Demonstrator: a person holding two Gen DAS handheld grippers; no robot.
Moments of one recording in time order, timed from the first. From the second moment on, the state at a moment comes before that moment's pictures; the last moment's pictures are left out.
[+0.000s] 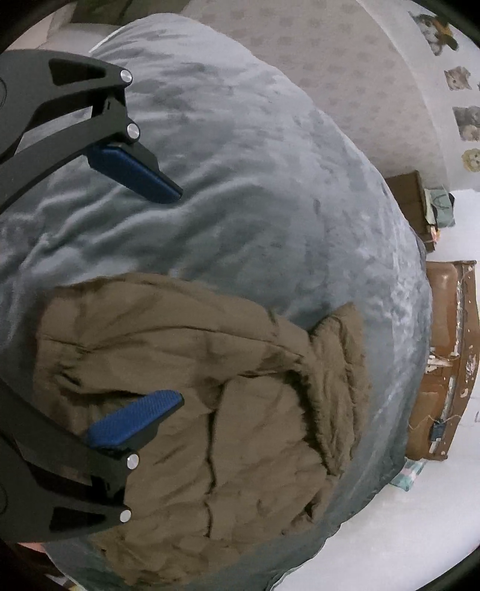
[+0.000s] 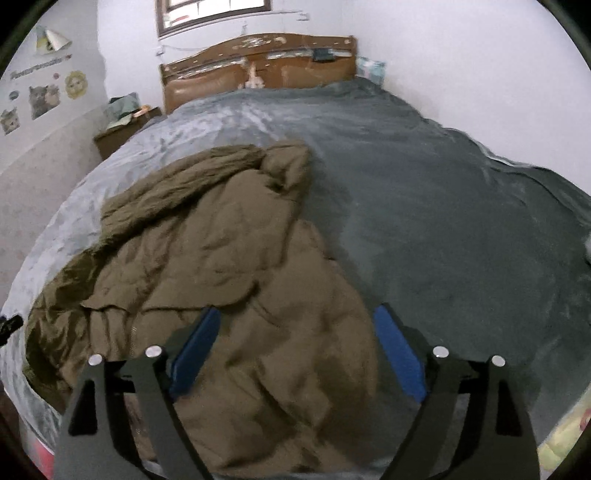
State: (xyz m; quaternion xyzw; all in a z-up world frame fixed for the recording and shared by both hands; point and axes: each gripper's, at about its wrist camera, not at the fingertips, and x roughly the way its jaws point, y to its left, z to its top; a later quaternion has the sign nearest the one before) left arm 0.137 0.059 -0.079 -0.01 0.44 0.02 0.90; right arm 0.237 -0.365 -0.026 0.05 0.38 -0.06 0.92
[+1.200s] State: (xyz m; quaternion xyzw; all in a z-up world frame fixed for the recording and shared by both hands) left arm 0.382 -0.030 -0.163 0.19 0.49 -0.04 0.85; right arm 0.568 -0.325 -0.071 -0.07 0.40 0.02 0.91
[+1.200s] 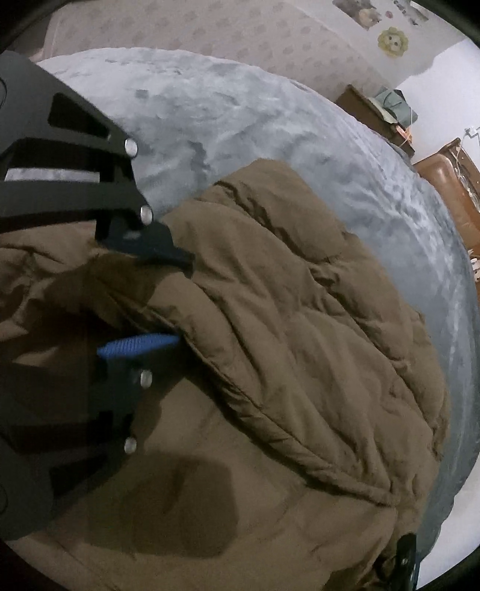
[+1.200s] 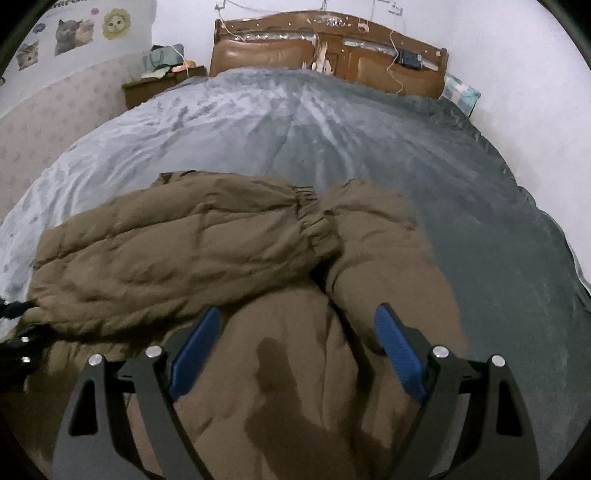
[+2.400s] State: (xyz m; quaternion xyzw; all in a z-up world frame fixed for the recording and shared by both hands) left arm 0.353 0.145 -0.155 0.05 0.50 -0.03 0.86; right arm 0.515 -0.259 -0.080 -0.14 0.44 0.04 0.89
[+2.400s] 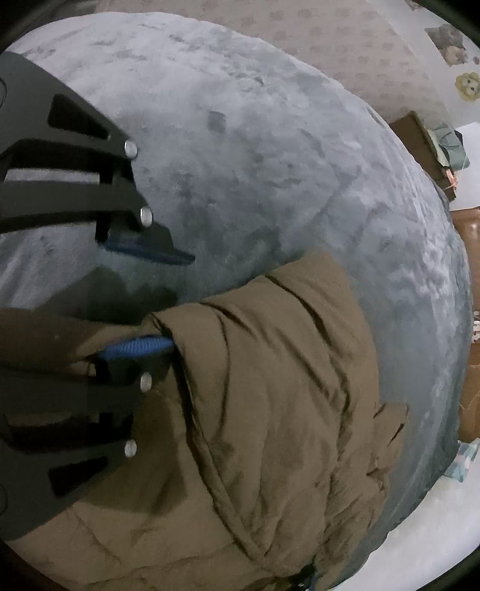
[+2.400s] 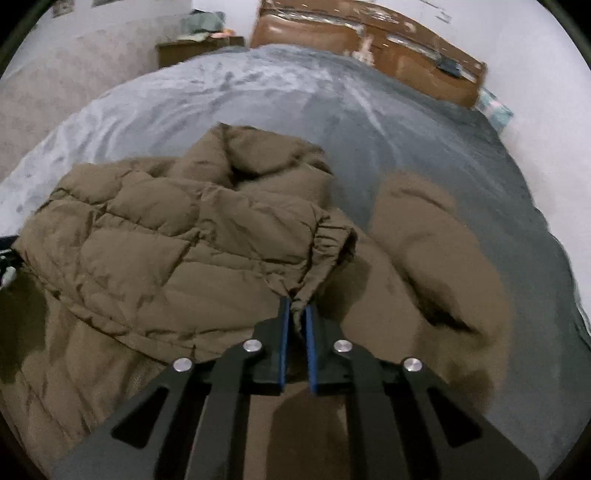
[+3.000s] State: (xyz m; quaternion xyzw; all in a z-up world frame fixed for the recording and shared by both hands) left arm 0.314 0.145 -0.085 0.08 0.46 -0.05 0.88; right arm 0.488 -0.274 -0.067 -0.17 0.41 0.02 0.90
